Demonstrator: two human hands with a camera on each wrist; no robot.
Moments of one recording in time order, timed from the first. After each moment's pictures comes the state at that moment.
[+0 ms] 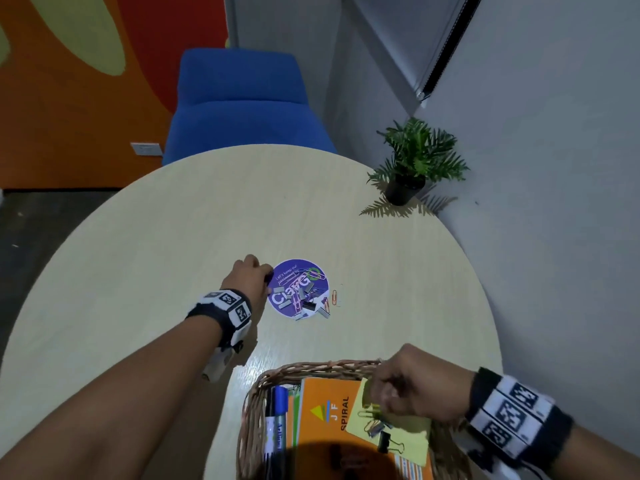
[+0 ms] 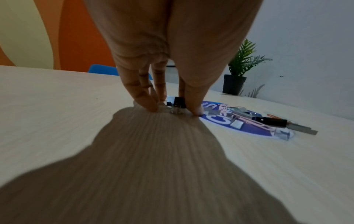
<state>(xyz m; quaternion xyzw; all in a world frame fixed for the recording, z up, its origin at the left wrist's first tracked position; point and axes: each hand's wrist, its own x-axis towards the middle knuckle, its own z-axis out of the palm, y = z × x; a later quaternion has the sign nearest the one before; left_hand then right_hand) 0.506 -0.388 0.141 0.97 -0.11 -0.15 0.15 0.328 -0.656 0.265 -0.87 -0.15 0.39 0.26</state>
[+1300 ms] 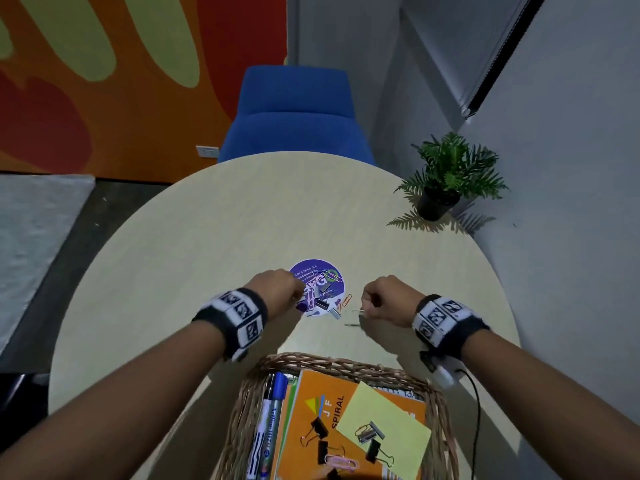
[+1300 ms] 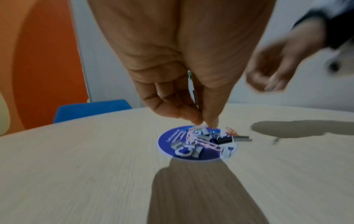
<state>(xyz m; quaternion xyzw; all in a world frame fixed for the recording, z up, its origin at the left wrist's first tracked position) 0.454 -0.411 0.217 0.96 -0.18 -0.22 0.06 0.456 -0.661 0.212 -0.93 -0.16 0.28 0.16</state>
